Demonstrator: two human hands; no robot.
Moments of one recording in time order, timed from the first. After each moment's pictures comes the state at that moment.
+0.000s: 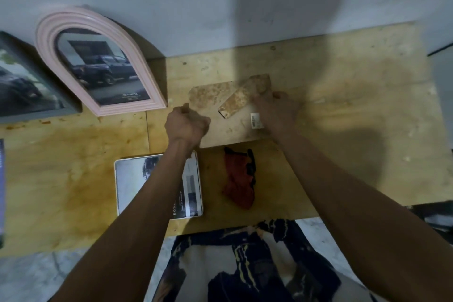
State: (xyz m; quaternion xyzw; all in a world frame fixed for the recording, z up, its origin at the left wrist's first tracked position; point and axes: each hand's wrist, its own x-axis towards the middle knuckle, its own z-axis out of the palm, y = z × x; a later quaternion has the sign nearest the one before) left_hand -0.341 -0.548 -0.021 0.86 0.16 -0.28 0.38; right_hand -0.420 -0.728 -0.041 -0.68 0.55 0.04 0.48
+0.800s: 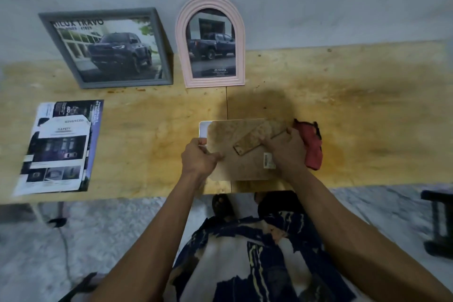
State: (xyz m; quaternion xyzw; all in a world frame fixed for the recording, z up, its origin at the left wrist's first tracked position) left_hand -0.422 -0.280 -0.006 0.86 0.10 -0.28 0.41; right_hand -0.509 -0.479 -0.010 -0.71 0.49 -0.01 0.51
